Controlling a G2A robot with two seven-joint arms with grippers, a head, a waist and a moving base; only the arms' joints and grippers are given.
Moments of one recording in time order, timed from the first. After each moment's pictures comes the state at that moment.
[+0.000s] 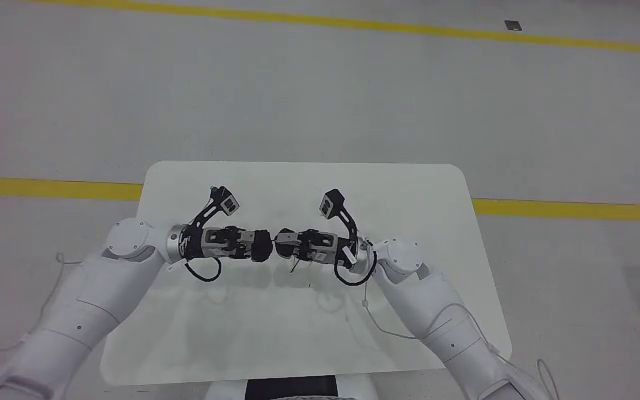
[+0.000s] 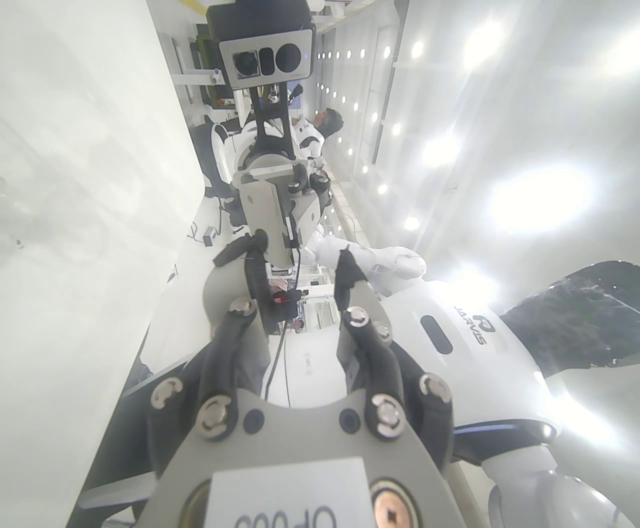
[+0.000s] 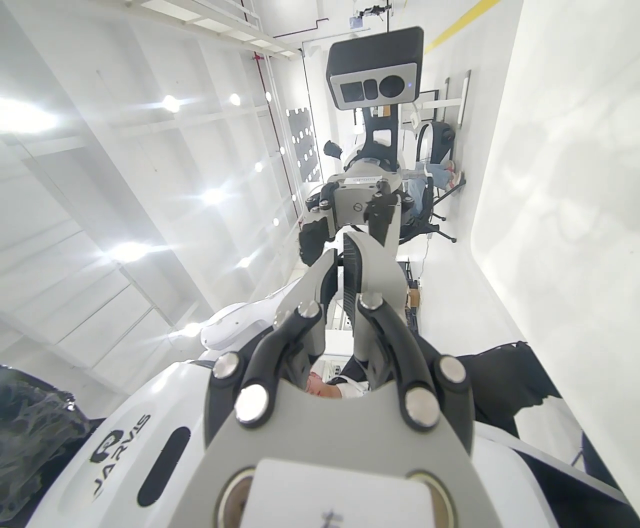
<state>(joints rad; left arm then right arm) 1.17 -1.04 -1.05 -1.26 -0.77 -0.33 -1.34 -1.21 -1.20 0.94 -1.41 0.58 -0.13 0.95</state>
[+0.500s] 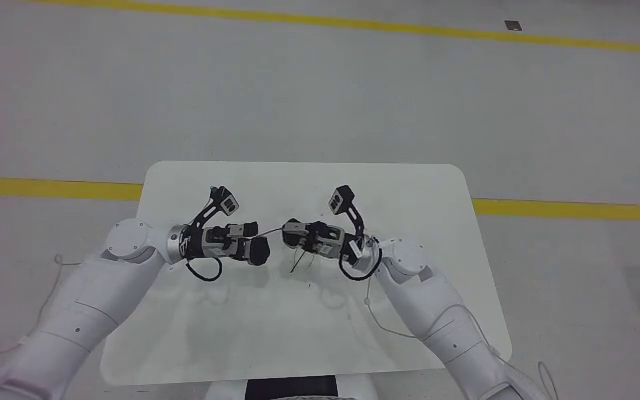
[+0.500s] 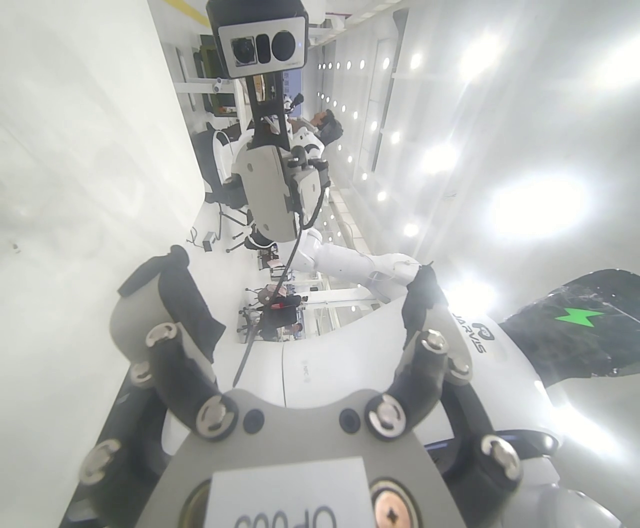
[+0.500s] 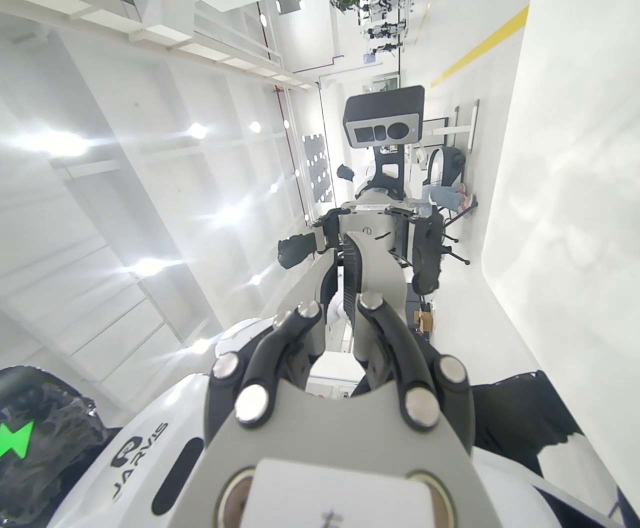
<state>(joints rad) 1.17 -1.04 -1.06 -1.27 -0.77 -0.32 -1.33 -1.23 -1.20 0.98 -1.40 0.62 -0.15 0.90</state>
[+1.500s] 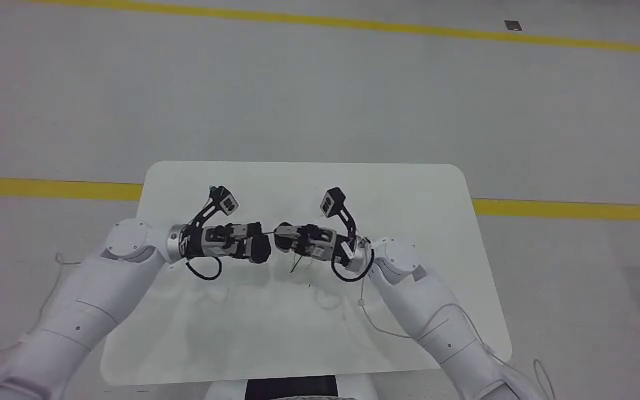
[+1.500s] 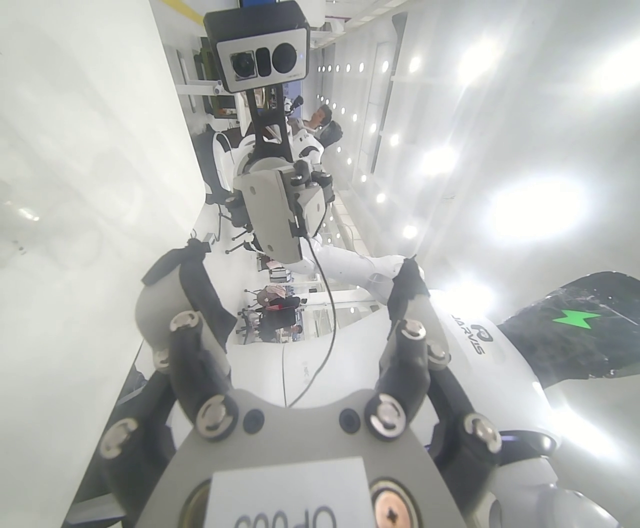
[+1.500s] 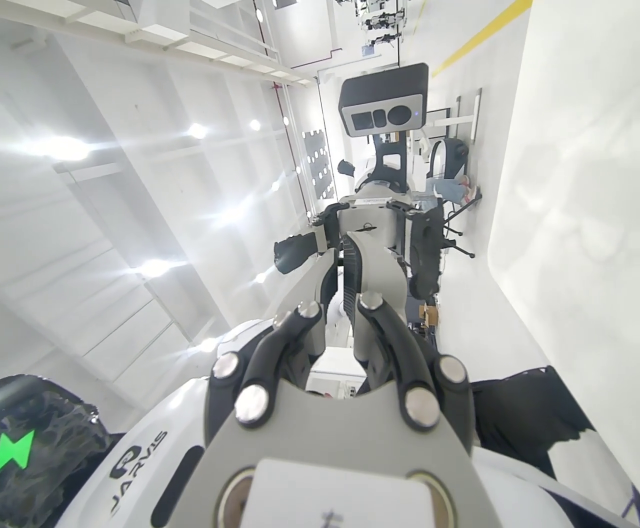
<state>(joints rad) 1.16 -1.03 -1.05 -1.25 -0.78 -0.33 -1.33 -1.21 -1.22 0.95 -1.39 0.60 -0.12 0.90</state>
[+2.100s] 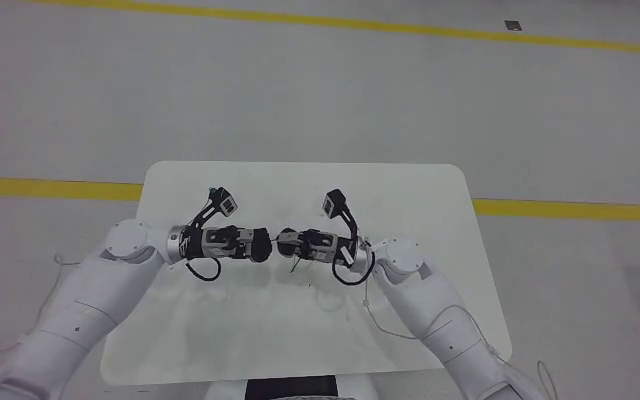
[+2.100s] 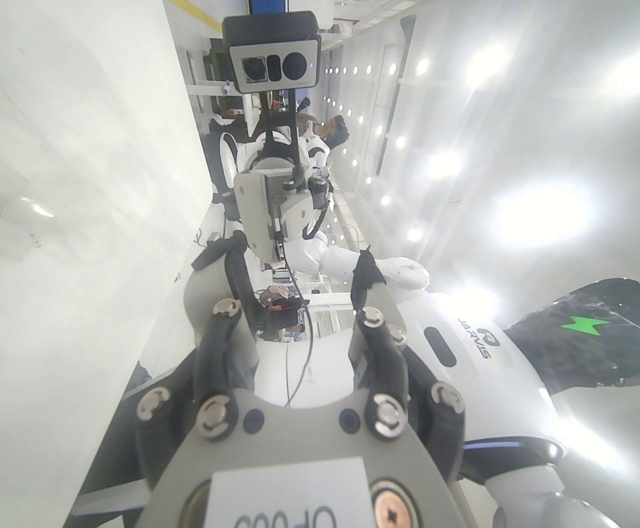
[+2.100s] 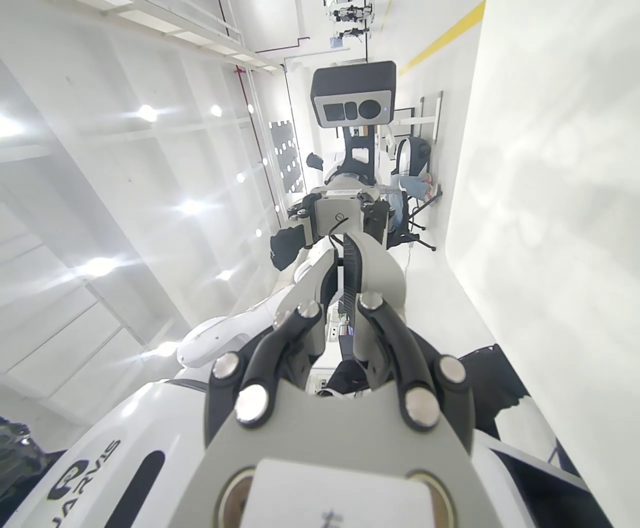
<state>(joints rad) 1.17 -1.03 -1.04 -1.25 -0.76 -0.32 -1.32 -1.22 -1.20 0.97 -1.42 0.48 -0.10 0.93</state>
